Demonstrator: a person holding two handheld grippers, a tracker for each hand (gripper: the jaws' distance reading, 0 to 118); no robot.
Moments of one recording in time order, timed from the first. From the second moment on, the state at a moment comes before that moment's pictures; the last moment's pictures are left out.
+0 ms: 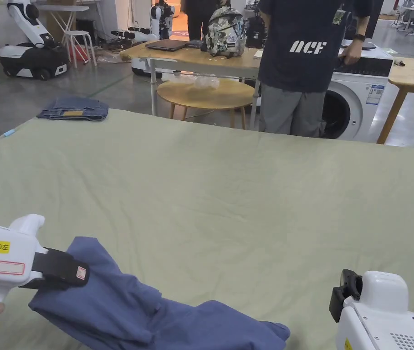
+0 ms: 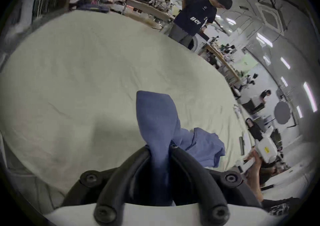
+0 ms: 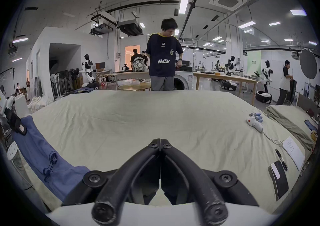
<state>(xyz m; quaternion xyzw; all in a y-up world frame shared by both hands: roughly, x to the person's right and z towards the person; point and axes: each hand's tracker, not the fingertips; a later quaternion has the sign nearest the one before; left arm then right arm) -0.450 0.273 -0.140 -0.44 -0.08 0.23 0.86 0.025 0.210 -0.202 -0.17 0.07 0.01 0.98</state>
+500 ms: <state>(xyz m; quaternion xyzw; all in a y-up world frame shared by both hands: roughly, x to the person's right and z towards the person) -0.322 0.275 -0.189 -0.49 -0.19 0.15 0.84 0.030 0.205 -0.201 -0.18 0.07 0.01 0.98</state>
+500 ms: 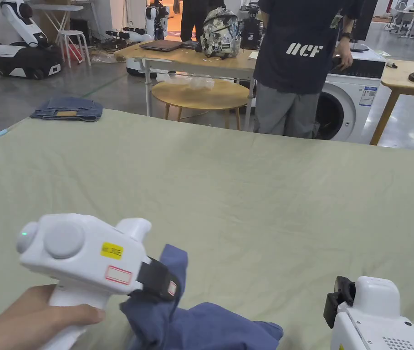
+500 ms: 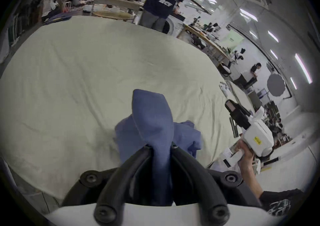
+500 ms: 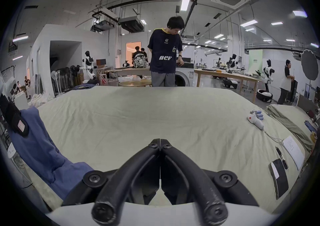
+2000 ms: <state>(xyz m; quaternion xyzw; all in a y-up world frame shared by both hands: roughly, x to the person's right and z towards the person) -0.202 0.111 -0.246 -0.56 -0.24 0.28 0.74 0.050 0.192 -0.197 -0.21 0.05 0.00 0.98</state>
